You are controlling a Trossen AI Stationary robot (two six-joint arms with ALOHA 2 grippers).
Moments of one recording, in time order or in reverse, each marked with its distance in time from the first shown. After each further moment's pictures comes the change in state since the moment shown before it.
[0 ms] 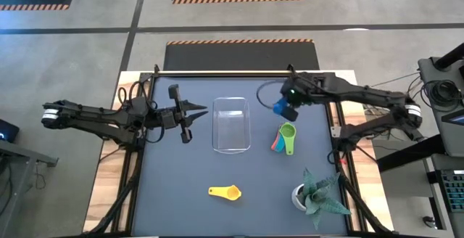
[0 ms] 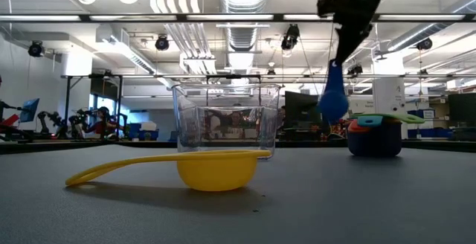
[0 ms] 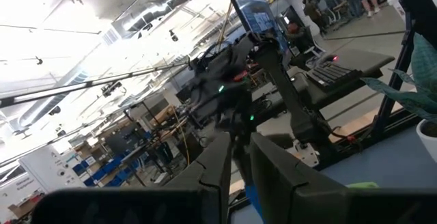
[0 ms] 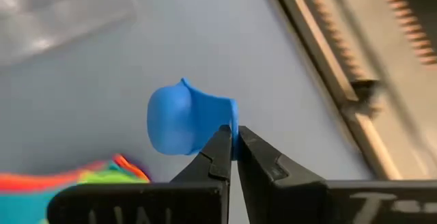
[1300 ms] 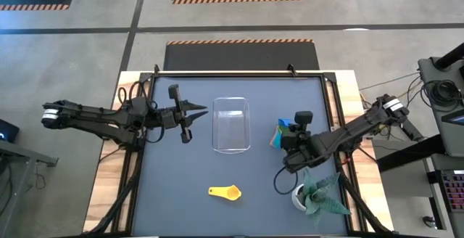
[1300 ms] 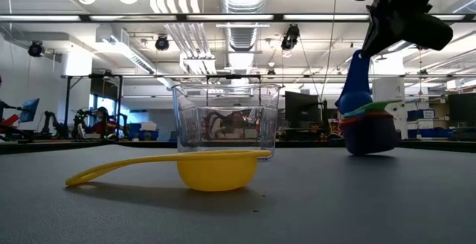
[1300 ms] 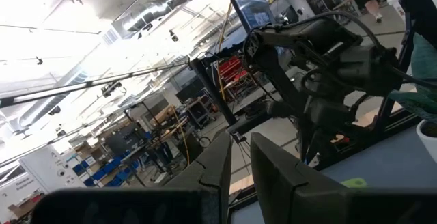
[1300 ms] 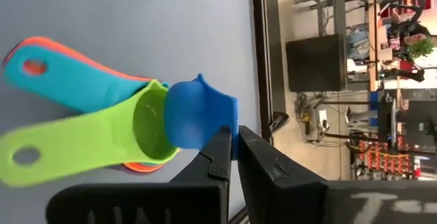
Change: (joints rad) left arm 0.000 0.000 0.000 0.000 0.000 0.000; right arm 0.768 0.194 -0.062 -0.335 0.604 0.411
